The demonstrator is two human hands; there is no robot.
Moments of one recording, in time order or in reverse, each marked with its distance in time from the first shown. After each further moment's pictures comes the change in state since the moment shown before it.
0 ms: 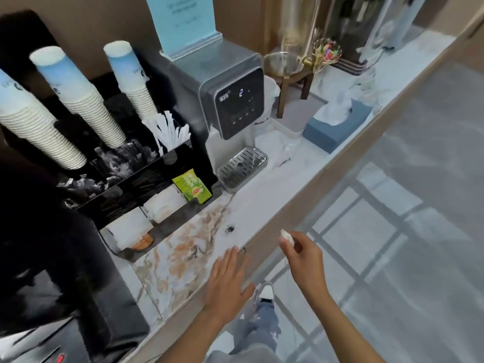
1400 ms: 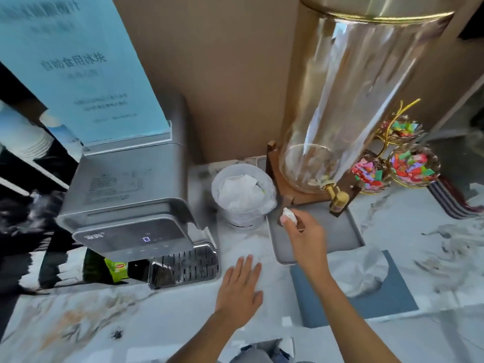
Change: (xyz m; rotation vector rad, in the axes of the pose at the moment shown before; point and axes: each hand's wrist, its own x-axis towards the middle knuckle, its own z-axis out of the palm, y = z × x) left_hand 0.436 0.121 -0.077 -0.113 -0.040 -0.524; right_hand 0.538 -0.088 -0.055 0.066 -0.467 -0.292
